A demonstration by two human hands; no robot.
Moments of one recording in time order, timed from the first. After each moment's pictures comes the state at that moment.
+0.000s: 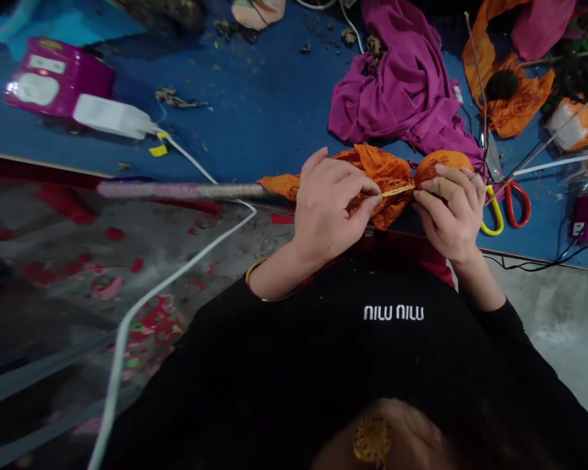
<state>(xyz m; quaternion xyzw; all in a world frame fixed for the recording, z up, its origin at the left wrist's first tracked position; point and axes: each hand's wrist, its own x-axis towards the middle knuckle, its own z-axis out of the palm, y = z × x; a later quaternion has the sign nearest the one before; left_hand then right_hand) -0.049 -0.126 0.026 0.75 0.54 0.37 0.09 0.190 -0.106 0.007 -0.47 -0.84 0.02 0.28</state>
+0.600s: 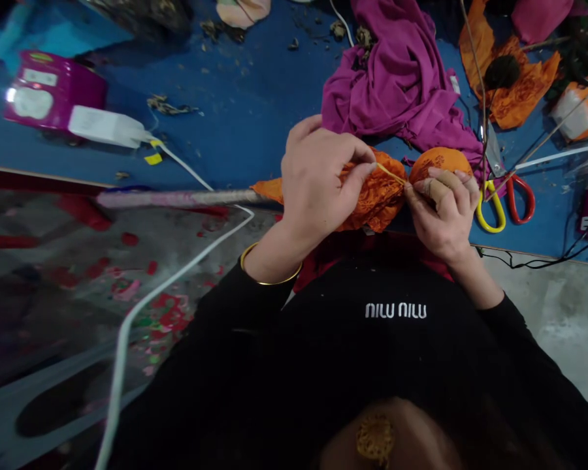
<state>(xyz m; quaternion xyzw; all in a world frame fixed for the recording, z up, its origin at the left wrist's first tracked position) -0.052 -0.089 0.047 0.76 0.55 0.32 0.13 0.177 -0.110 0.004 -0.52 -0.82 0.05 0.25</state>
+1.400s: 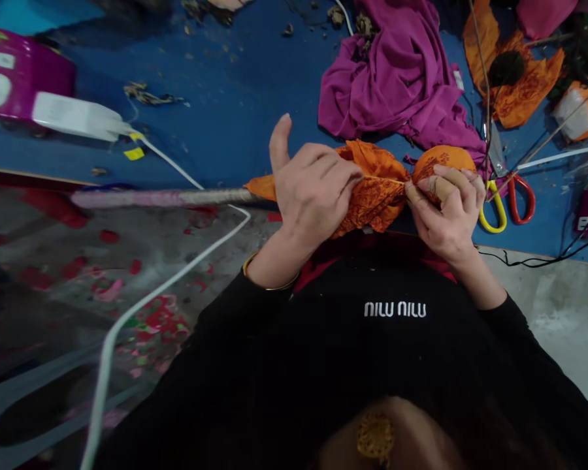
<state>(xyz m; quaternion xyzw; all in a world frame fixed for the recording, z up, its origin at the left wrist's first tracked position) -0.068 -0.098 -0.001 0.77 0.53 0.37 0.04 0.181 -0.111 -0.009 -0.51 -0.84 -0.11 0.18</state>
